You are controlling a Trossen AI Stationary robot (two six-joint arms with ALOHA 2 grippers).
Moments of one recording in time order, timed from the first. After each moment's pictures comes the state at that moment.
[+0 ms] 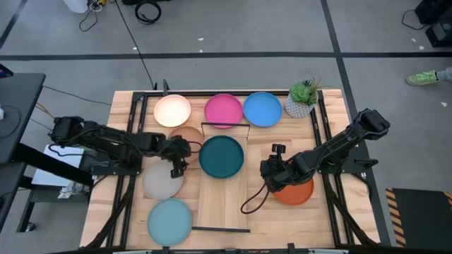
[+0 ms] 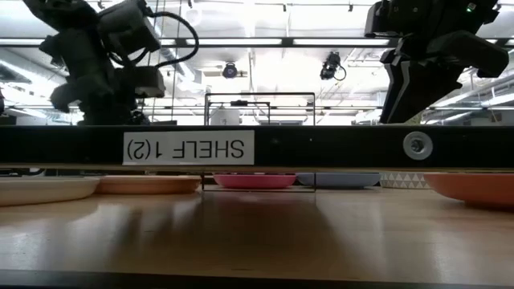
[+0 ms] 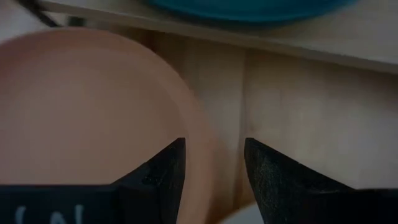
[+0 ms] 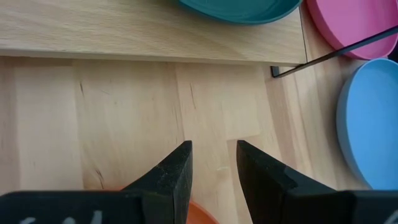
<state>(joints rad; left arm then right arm) -0.03 1.24 0.53 -0.31 -0.03 -0.13 0.46 1.50 0.96 -0.78 0.56 0.47</state>
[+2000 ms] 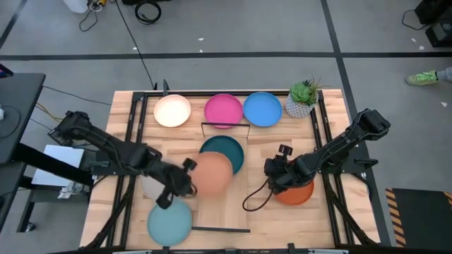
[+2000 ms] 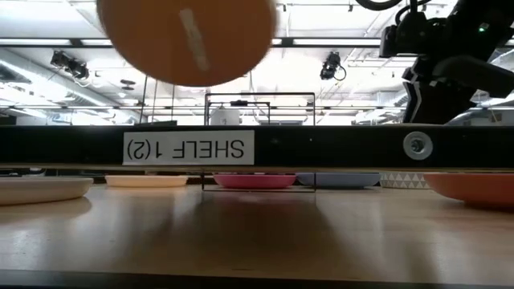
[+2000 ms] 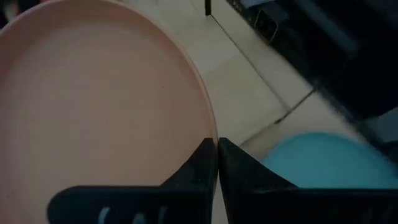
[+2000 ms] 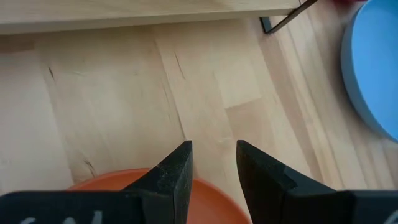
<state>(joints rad) -0.47 1.32 1.12 -0.63 -0.03 0.19 0.48 1.50 0.88 -0.79 0.58 0.70</state>
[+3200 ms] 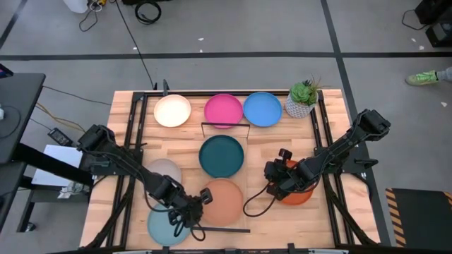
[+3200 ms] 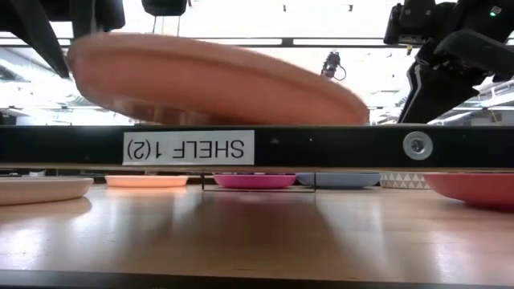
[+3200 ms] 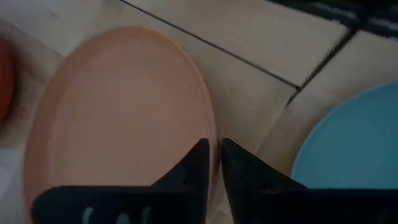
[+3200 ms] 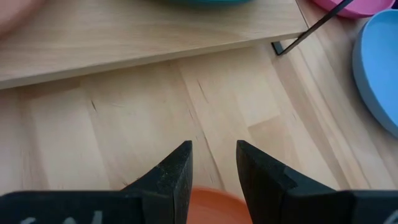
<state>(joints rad) -0.60 1.67 1.12 -0.41 -0.09 0.54 0.54 1.50 0.88 -0.71 0.63 0.79</state>
